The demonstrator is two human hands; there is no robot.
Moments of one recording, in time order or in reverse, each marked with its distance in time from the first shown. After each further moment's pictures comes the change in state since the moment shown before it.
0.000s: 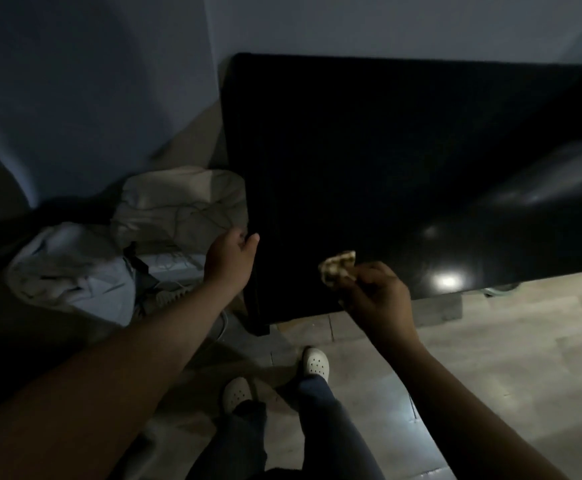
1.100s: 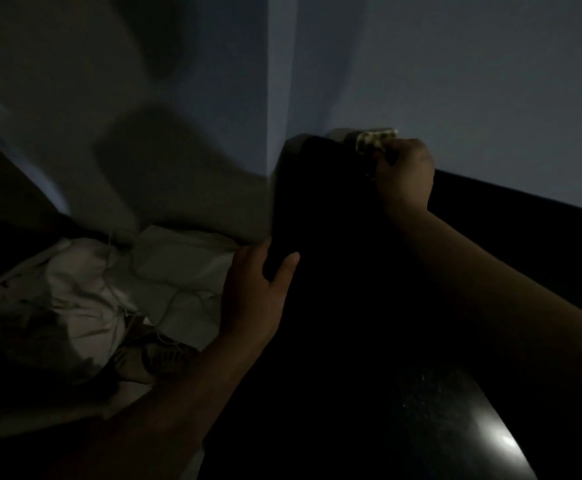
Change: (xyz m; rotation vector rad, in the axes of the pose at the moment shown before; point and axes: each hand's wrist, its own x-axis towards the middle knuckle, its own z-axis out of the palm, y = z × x) left_hand 0.233 0.057 0.041 -0.318 0.374 -0.011; right_hand 0.528 -0.047 0.120 -0.214 0.103 -0.283
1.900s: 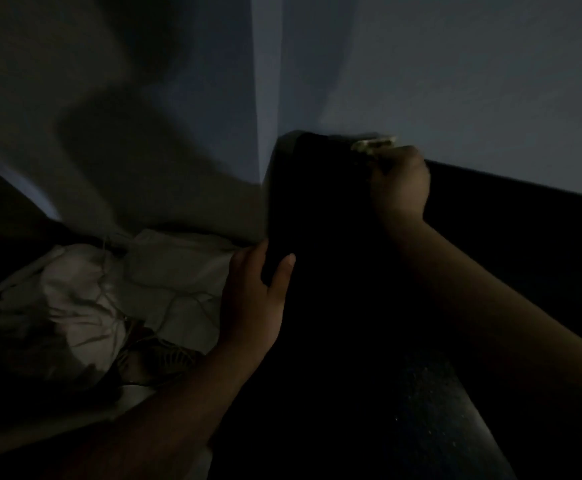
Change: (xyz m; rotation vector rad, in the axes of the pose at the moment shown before) left_hand -0.001 0.000 0.000 0.009 -0.028 0.019; right_hand -0.015 0.009 0.001 -0.073 -0.019 -0.063
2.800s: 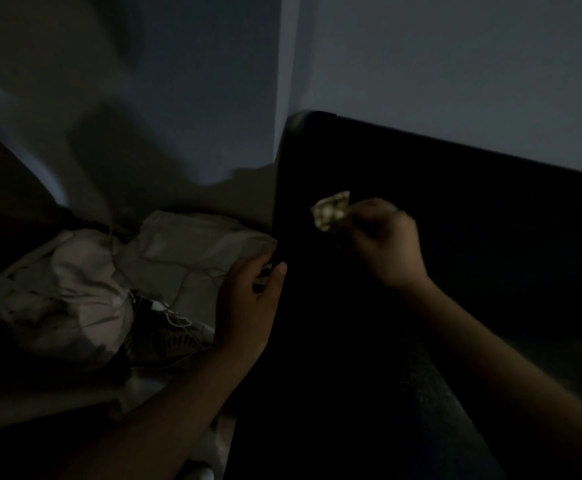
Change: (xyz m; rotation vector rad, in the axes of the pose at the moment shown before) left_hand -0.053 -0.021 -0.033 -0.073 0.001 -0.046; right_hand -0.137 -0.031 -0.043 0.328 -0.237 -0.164
